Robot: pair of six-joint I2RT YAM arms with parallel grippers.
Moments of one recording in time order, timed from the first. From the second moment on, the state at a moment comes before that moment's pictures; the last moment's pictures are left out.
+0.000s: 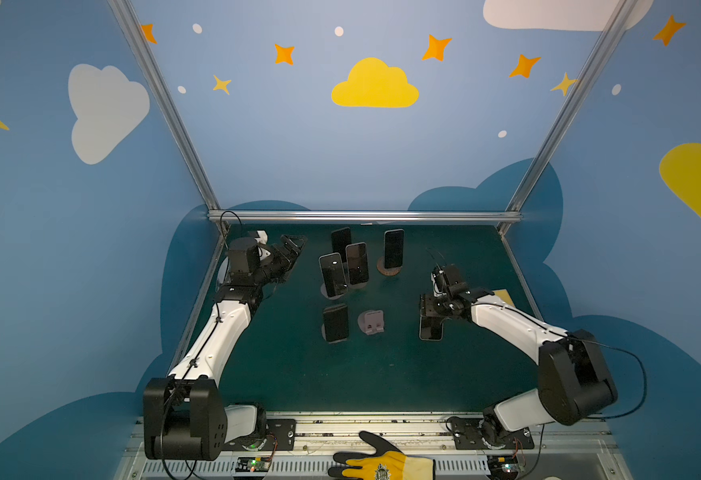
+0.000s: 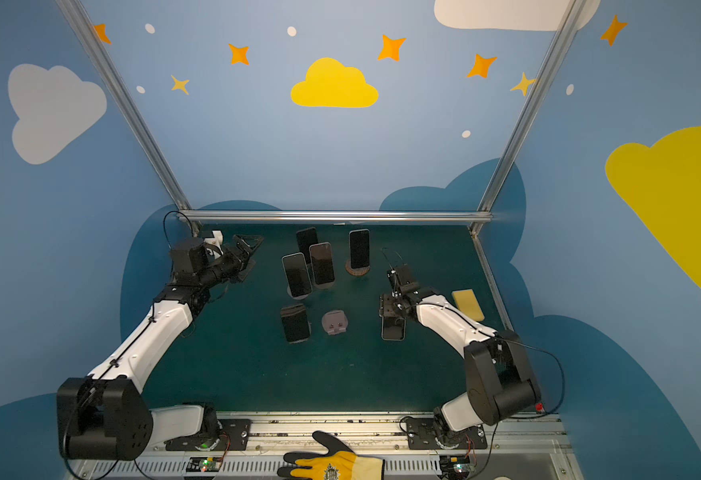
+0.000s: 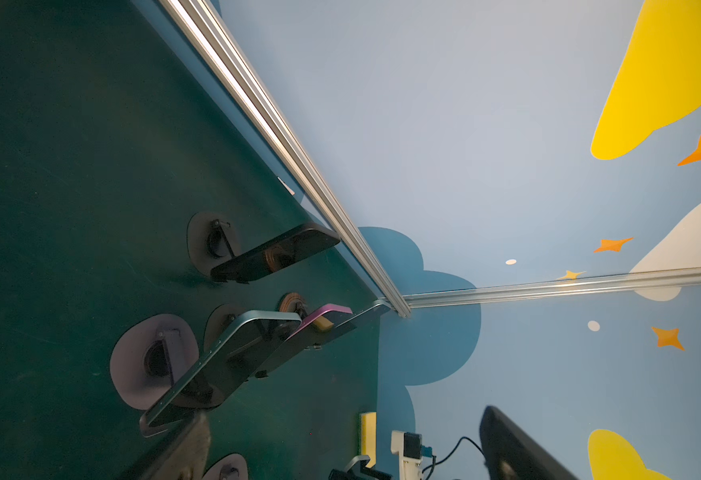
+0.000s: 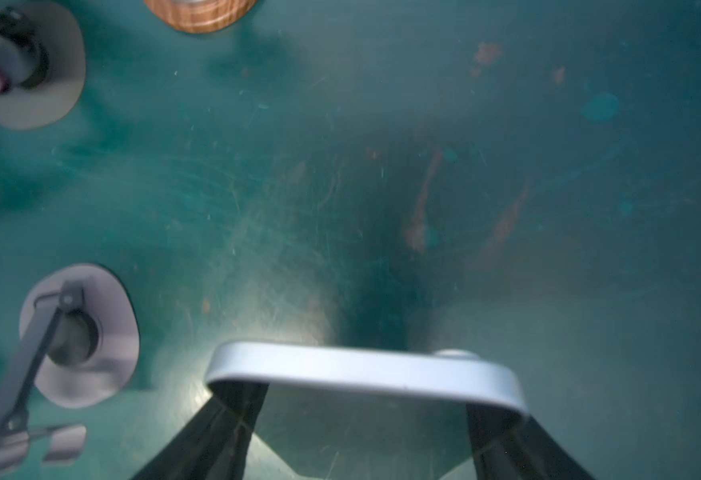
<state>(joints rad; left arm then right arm) -0.01 1.29 0.95 0.00 0.52 -1.07 0.42 1.53 0.97 -0.52 0.08 0.35</state>
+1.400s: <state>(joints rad) 0.01 1.31 0.95 0.03 0.53 -1.07 0.41 1.96 1.34 -0.83 0.01 0.35</state>
